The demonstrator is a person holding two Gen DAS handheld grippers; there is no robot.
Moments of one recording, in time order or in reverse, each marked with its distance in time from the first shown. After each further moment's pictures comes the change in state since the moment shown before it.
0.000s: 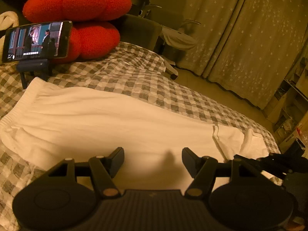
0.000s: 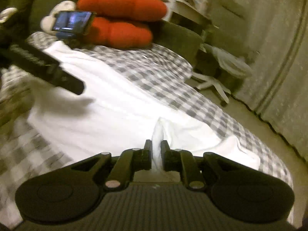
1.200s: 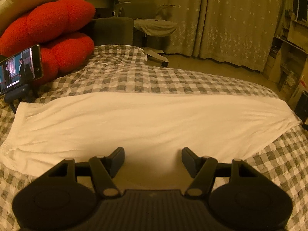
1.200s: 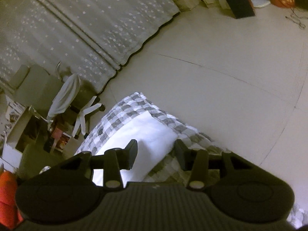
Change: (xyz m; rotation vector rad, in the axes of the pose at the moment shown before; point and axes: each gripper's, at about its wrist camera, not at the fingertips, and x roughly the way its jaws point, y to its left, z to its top) left arm 0.001 -0.046 -0.023 0.289 0.037 0.065; right arm -0.106 -0.221 -0.164 1.475 -0.104 -0.469
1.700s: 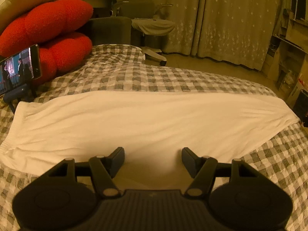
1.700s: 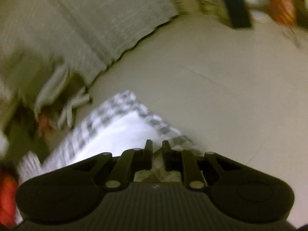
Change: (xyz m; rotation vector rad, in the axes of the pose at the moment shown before) left arm -0.005 0.002 -0.001 -0.012 0.007 -0.019; right arm -0.014 -0.008 0.008 -0.031 0.016 -0.062
